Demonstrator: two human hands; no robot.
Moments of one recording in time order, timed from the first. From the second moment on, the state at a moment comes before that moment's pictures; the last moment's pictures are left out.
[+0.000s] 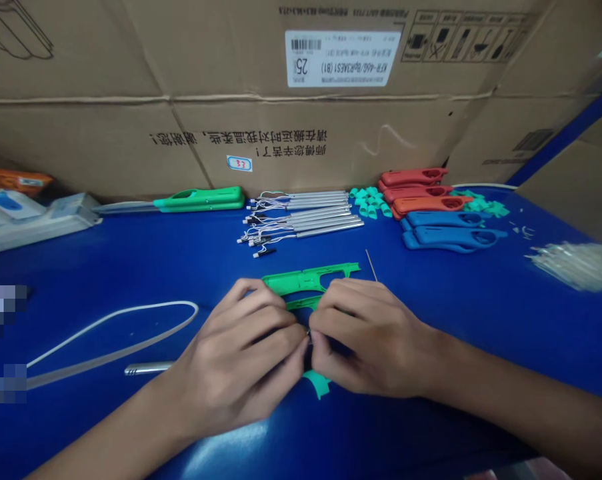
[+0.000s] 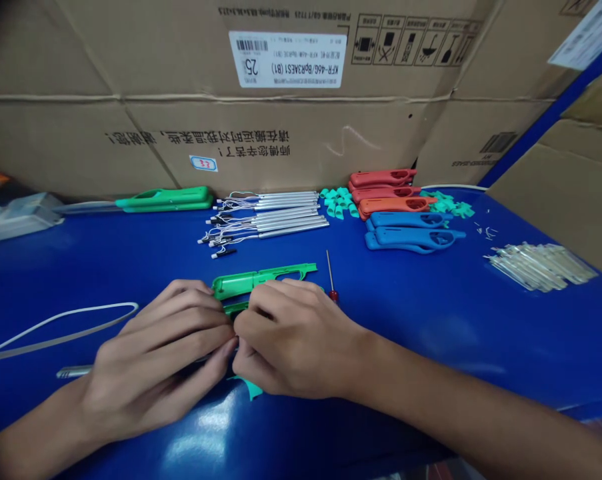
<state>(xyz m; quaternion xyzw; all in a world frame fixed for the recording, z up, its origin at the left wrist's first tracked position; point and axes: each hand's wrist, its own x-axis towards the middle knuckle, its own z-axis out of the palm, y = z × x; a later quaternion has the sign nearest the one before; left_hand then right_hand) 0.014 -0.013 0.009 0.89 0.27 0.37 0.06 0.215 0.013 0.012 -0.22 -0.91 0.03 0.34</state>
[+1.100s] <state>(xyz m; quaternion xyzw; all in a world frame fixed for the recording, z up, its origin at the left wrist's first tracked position) 0.012 -0.009 0.010 0.88 0.28 0.38 0.03 0.216 0.024 0.010 -0.23 -0.89 0.03 0.39</state>
